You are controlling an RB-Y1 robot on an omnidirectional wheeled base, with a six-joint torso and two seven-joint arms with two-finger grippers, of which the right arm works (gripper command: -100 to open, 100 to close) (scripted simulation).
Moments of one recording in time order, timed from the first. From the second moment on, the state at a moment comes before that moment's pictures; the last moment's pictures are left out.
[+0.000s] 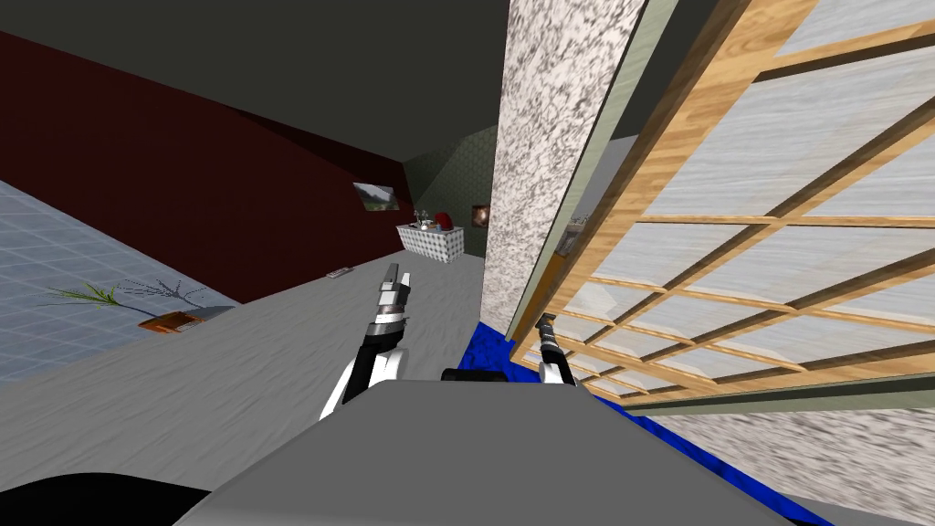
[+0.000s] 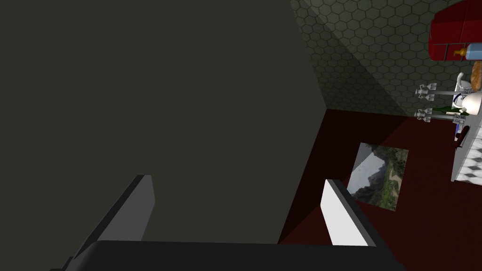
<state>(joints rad) -0.05 -0.20 -0.18 -0.65 -0.28 -0.70 0.24</state>
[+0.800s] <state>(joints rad) -0.06 -0.20 -0.17 -0.62 -0.31 -0.74 0.06</state>
